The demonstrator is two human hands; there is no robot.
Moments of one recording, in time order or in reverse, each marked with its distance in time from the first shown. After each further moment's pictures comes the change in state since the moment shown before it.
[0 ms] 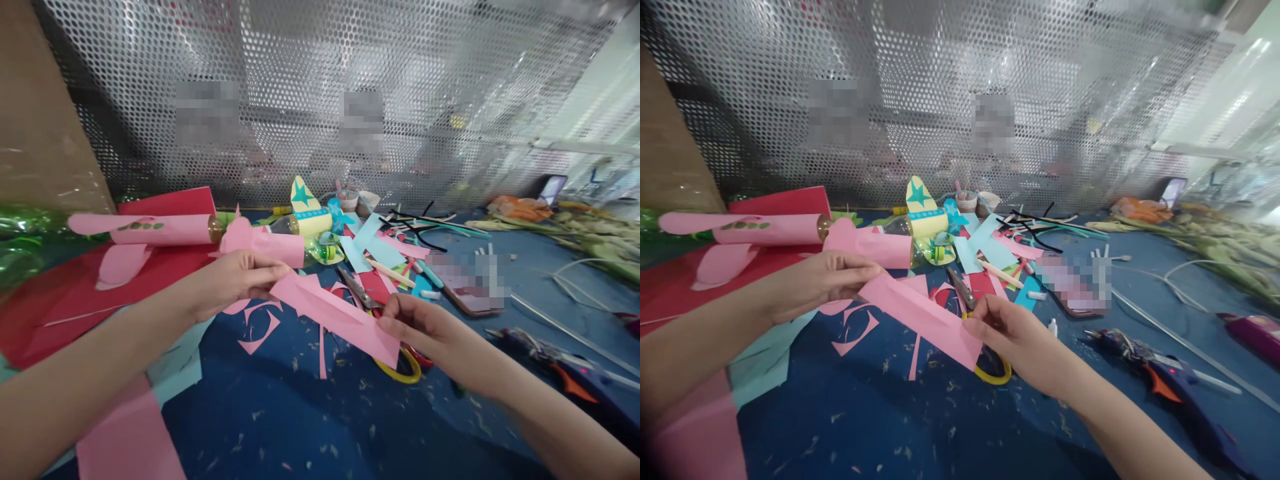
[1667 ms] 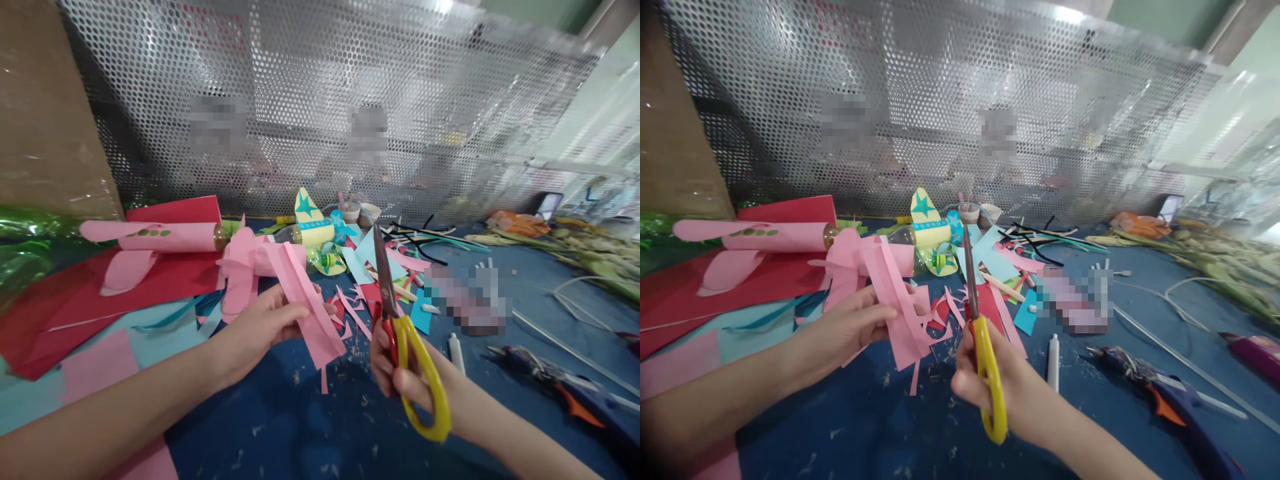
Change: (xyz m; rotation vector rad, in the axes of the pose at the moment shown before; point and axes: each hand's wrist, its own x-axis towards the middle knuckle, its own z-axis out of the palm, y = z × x) left_hand -0.013 -0.027 0.055 -0.344 -0.008 0.063; right_hand -0.006 0.017 0.029 0.338 -0.051 -0.133
